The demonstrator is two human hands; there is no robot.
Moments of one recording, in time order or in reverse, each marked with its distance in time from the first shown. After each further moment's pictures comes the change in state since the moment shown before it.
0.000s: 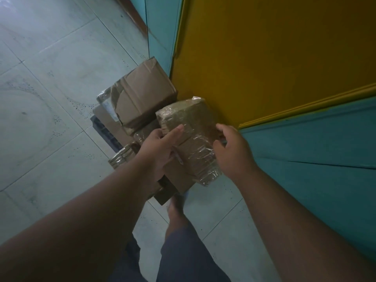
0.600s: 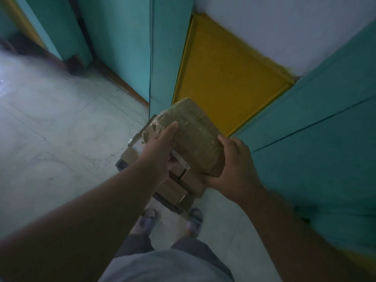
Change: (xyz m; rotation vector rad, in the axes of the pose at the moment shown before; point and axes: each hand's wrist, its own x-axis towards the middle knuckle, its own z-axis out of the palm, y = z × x) left_hand -0.196 0.111 -0.064 -0.097 -0.261 0.163; right_hand -0.190 -0.156 -0.033 -0.314 0.295 -0.092
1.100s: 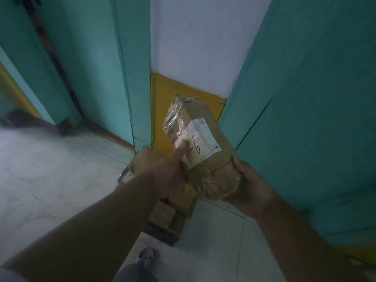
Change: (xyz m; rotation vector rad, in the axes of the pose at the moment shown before) left_hand 0.003 -0.040 0.017 0.349 -0.257 0.019; right_hand -0.122 0.028 -0.079 1.722 -0.293 0.132
